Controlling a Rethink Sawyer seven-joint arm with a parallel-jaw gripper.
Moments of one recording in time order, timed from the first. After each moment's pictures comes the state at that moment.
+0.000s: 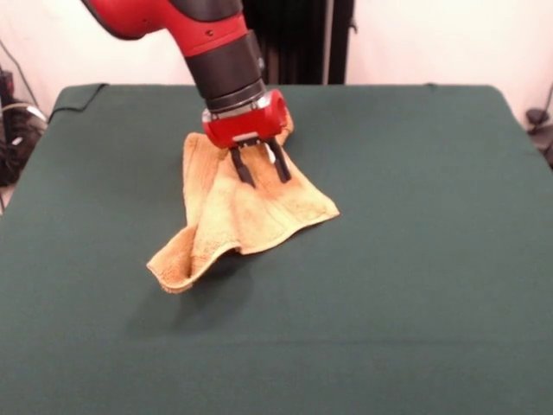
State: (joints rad) arm -0.89 -0.37 0.48 2.00 -0.17 0.01 1.48
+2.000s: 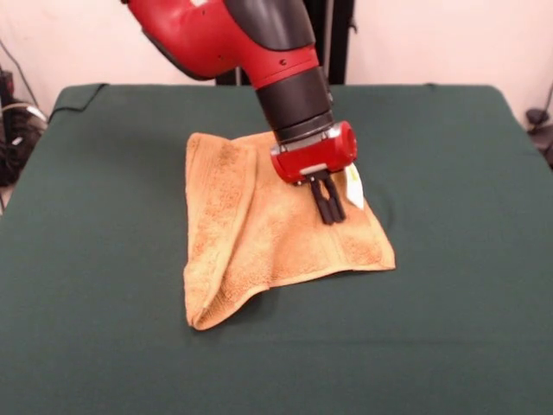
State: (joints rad) arm -0.81 -0.22 0.56 1.99 -0.13 -0.27 1.48
